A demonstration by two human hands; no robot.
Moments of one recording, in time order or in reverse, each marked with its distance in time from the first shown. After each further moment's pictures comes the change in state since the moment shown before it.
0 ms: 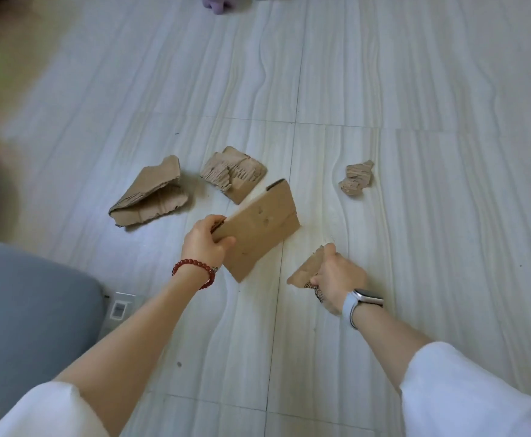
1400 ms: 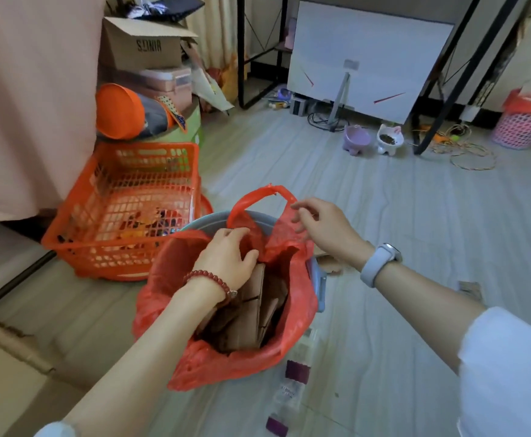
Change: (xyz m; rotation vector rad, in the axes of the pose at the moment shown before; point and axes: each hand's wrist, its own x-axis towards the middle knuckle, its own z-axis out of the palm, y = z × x) left_hand -0.134 -0.127 -0.350 0.187 0.217 0.132; right_hand -0.141 -0.425 -0.109 0.587 0.199 -0.701
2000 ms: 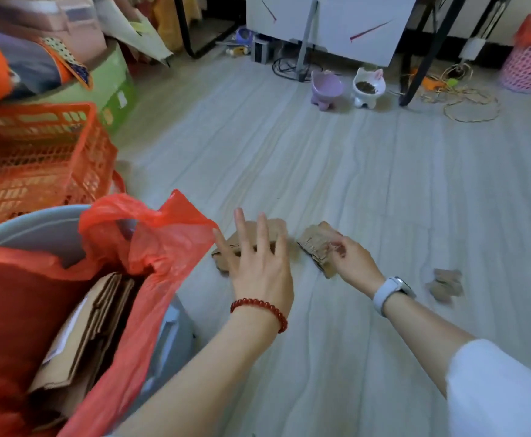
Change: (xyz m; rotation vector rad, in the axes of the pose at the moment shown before) left_hand 0.093 0.153 0.215 0.530 0.107 0.056; right_hand 0.018 0.267 -0.117 -0.269 -0.028 0.217
